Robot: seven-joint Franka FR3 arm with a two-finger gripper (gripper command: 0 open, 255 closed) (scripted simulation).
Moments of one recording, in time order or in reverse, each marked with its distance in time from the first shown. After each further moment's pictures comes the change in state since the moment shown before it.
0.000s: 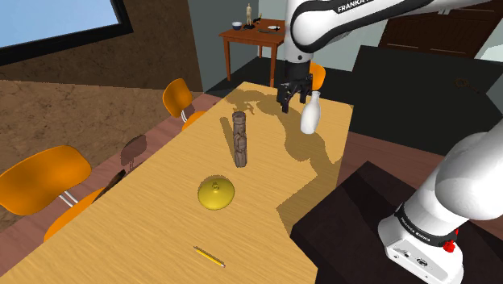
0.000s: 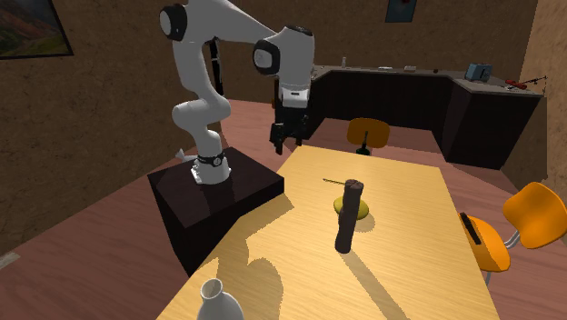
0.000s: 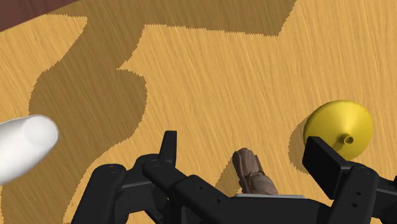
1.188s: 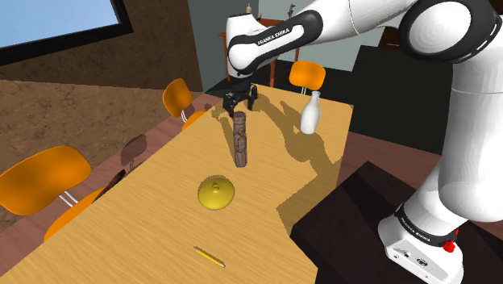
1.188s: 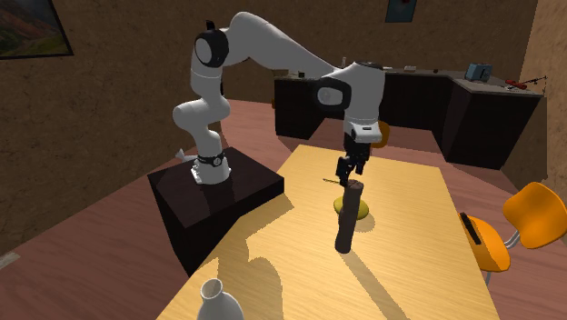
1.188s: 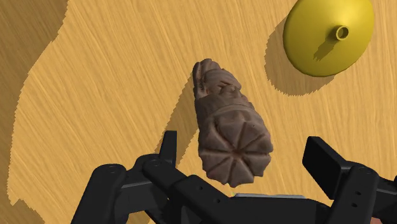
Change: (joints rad) arm 0.080 0.599 0.049 0.557 -0.059 0.125 0.149
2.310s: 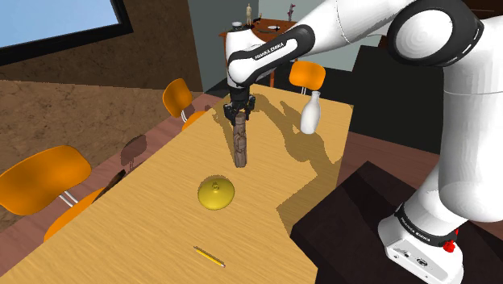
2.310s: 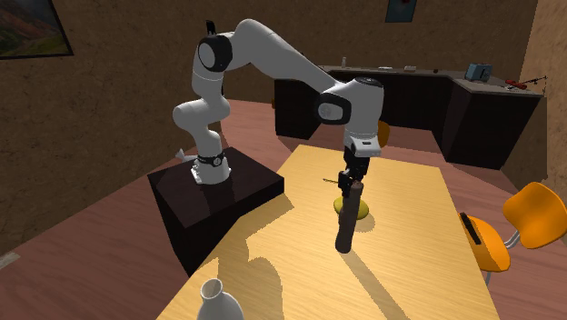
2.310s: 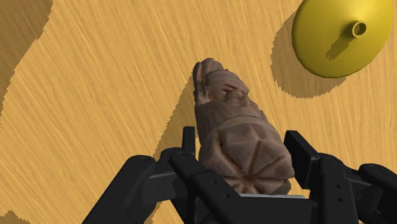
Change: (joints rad) arm 0.004 0.056 -0.004 -0.018 -0.009 0.077 0.005
